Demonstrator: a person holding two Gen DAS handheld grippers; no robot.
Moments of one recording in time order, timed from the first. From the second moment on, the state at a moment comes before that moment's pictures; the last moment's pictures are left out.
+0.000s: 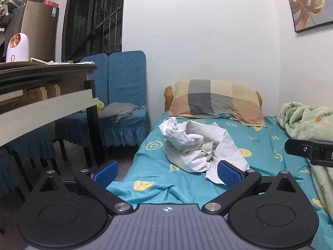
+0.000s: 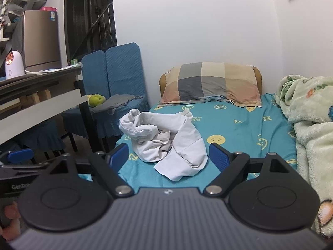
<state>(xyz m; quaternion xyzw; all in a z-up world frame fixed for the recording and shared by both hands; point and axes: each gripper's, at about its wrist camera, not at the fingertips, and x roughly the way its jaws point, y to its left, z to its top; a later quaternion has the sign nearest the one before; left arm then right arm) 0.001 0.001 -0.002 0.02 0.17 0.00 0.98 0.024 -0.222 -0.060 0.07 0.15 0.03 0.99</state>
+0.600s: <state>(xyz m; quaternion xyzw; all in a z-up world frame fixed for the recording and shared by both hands) 0.013 -0.001 -0.012 0.02 0.18 -0.01 0.98 0.028 -0.218 -0.064 0.06 0.16 0.03 0.99</state>
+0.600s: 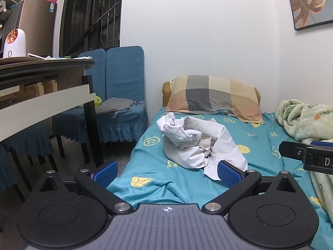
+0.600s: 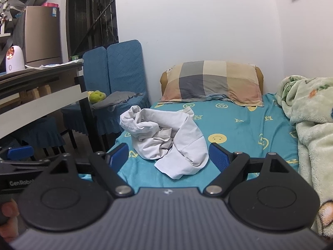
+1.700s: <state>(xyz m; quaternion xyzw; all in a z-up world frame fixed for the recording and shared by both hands) 0.015 0.000 -0.013 0.01 0.19 -0.03 0.98 0.029 -0.220 -0.064 0.08 0.15 0.04 0.98</state>
